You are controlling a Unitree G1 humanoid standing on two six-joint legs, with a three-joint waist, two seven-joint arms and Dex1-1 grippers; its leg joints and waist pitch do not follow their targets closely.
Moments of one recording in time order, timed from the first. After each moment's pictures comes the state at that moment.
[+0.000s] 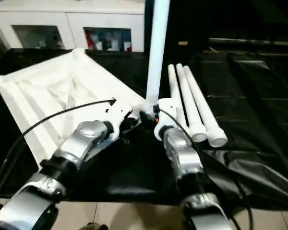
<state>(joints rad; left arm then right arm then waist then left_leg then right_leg) -0.65 0.12 -0.24 0.62 0.06 0.26 -0.59 -0.46 -0.09 0.06 0.46 0.10 0.21 0.33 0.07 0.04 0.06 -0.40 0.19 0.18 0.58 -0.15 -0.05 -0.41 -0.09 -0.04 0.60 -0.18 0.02</state>
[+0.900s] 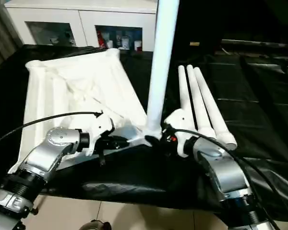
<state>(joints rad) -0.51 0.31 -0.29 0.41 -0.04 0.21 -1.05 -0.29 -0.40 0.15 0.06 0.16 0.41 0.71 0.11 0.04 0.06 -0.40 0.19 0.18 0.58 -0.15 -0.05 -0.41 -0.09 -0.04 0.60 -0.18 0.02</state>
